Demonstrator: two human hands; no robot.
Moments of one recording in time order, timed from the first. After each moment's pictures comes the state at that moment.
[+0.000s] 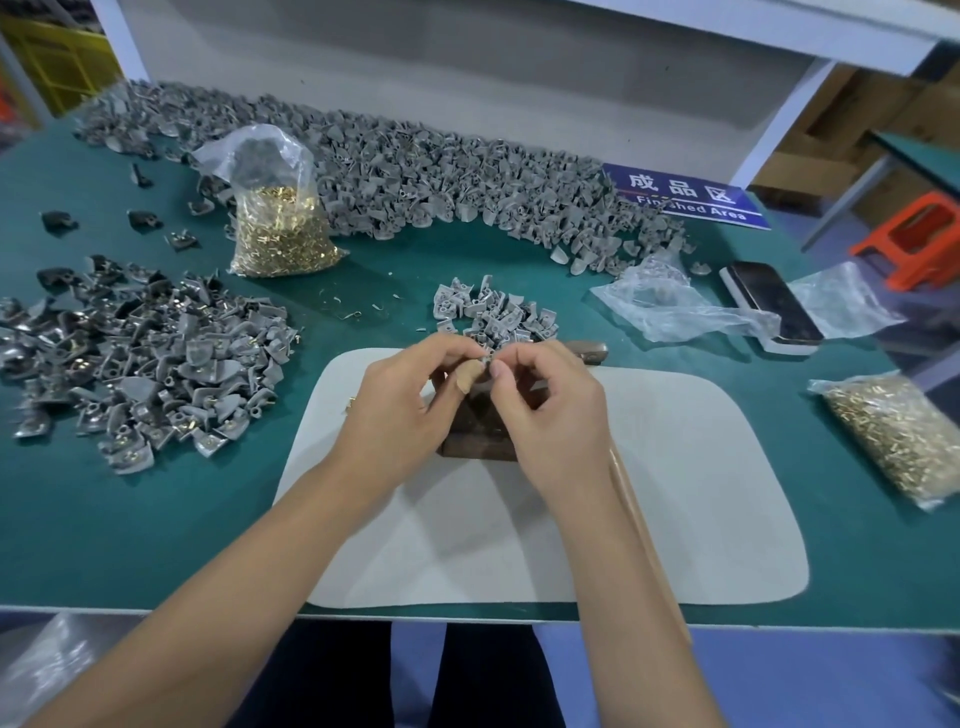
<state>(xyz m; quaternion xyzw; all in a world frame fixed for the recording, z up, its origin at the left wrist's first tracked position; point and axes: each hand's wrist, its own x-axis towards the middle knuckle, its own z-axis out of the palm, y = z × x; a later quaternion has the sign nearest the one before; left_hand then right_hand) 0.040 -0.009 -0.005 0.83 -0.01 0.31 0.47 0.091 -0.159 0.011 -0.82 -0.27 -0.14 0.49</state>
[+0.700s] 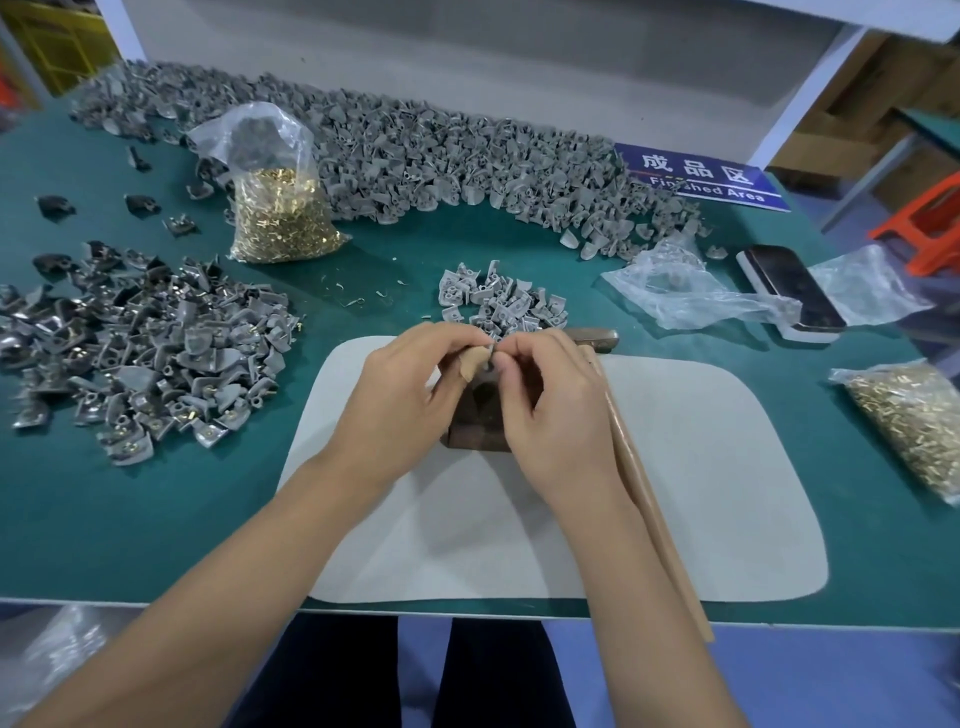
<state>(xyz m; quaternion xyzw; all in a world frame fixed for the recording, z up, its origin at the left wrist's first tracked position) 0.041 -0.006 -0.005 0.85 -0.03 0.35 0.40 0.089 -0.157 0.009 -0.83 -0.32 -0.18 0.42</state>
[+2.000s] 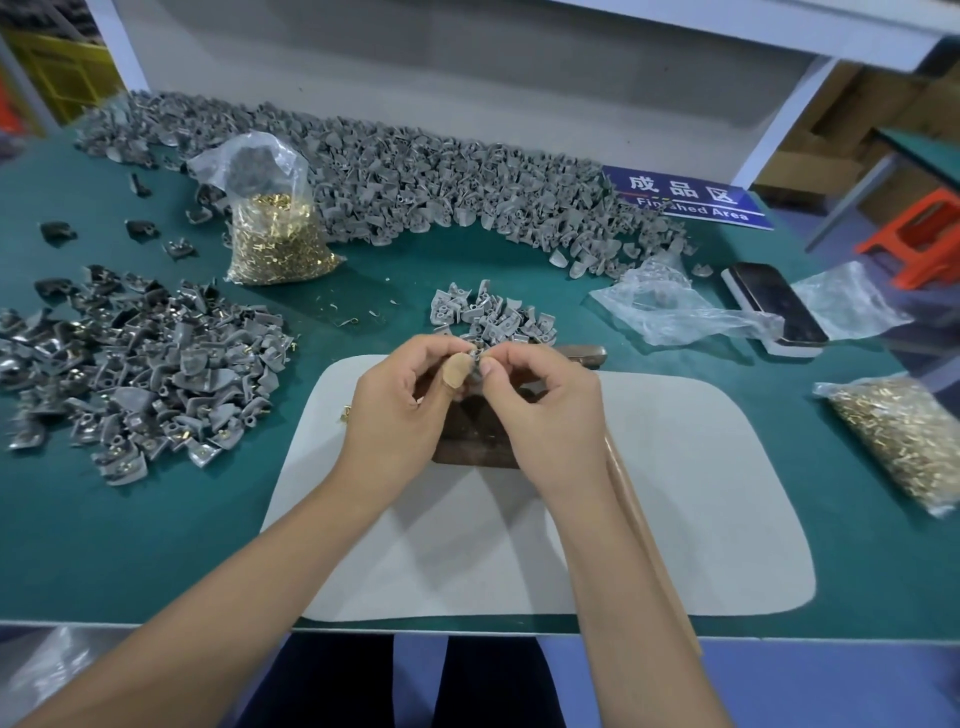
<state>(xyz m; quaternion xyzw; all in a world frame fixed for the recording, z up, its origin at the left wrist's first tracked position) 0.045 -0.018 -0.006 0.73 0.06 0.28 0.62 0.093 -0.153 0.018 -0.79 -0.21 -0.07 0.57</state>
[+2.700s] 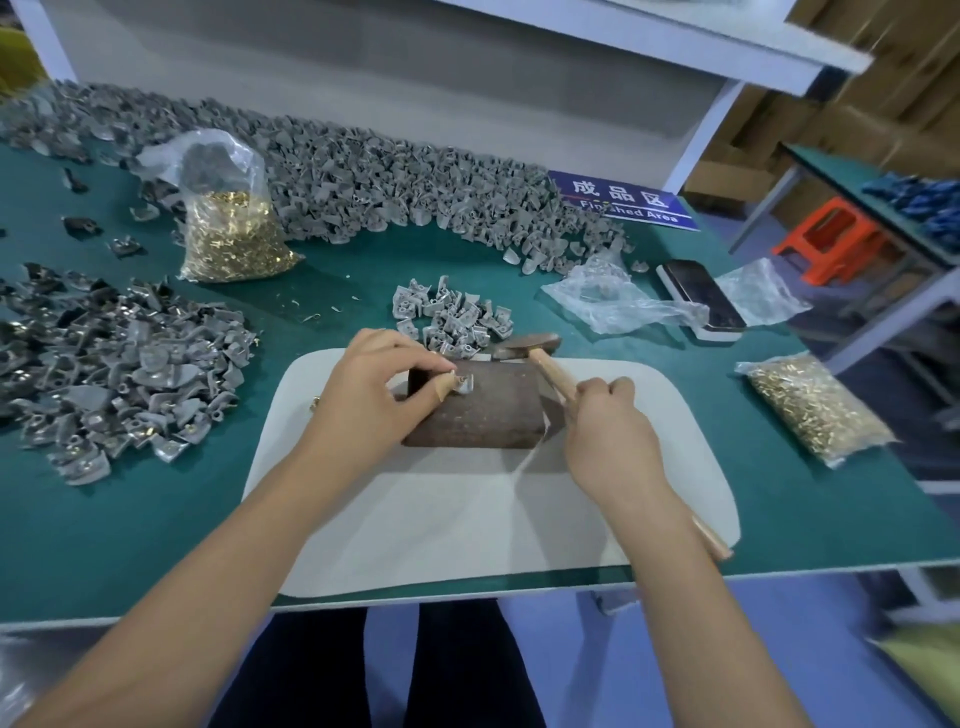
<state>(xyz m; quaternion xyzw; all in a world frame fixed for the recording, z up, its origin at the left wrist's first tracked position) 0.042 -0.003 -0.003 0.86 -0.03 0.27 0.44 0.090 -0.231 0.036 -1.00 -0.06 0.02 0.07</state>
